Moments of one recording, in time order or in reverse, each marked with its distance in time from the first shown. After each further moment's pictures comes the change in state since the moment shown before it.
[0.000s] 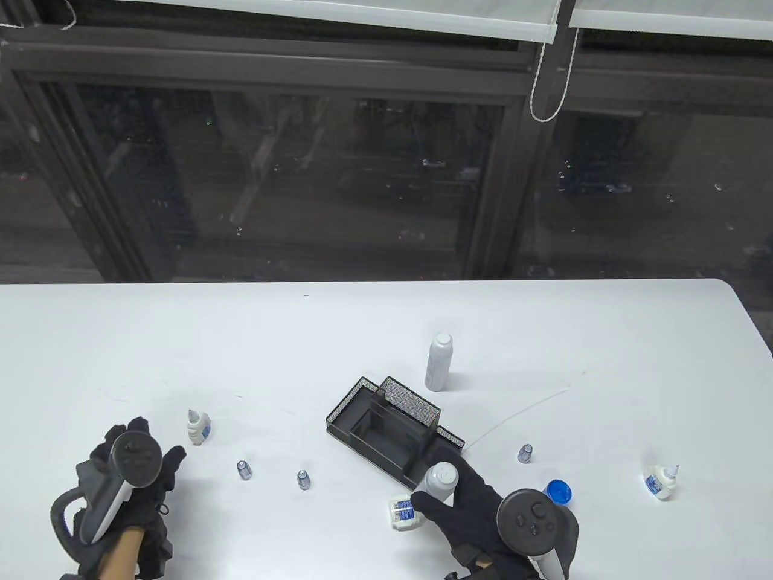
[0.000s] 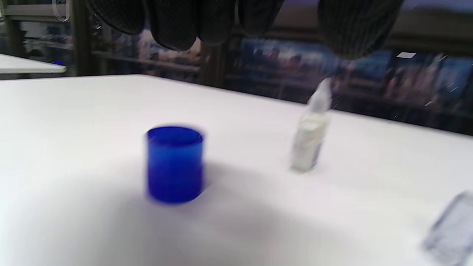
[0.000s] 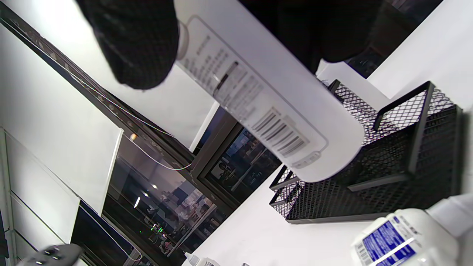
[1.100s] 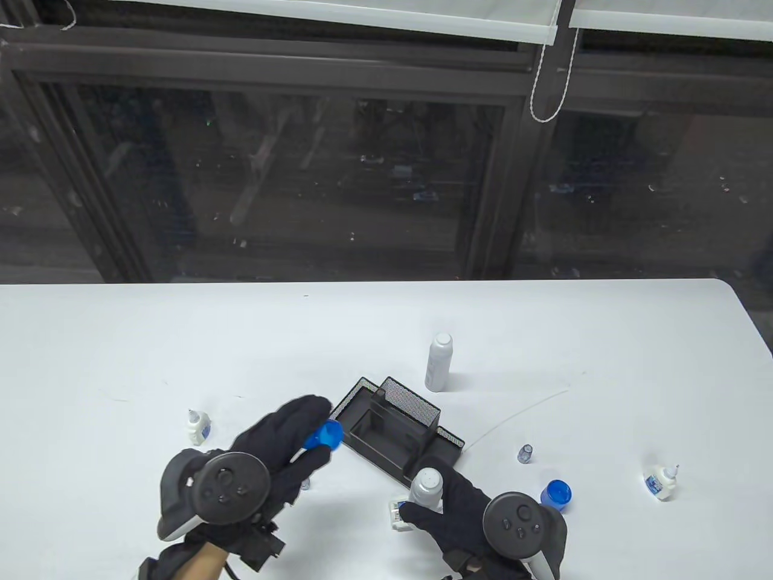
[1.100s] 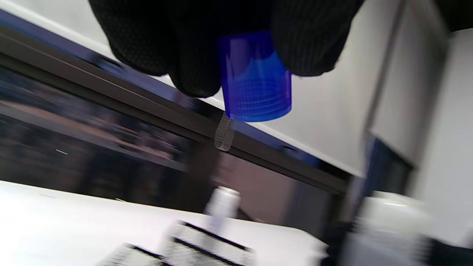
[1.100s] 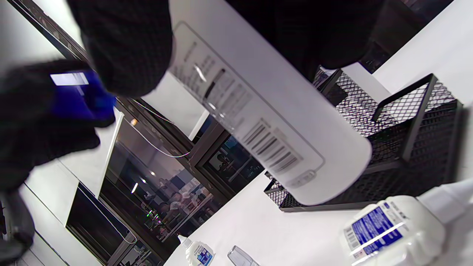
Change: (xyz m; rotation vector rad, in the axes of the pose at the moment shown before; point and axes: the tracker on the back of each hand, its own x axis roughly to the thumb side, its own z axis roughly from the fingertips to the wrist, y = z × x) left_hand 0.174 0.099 0.140 0.171 -1.076 0.391; right_hand 0.006 0.010 0.000 0.034 -0.019 0.061
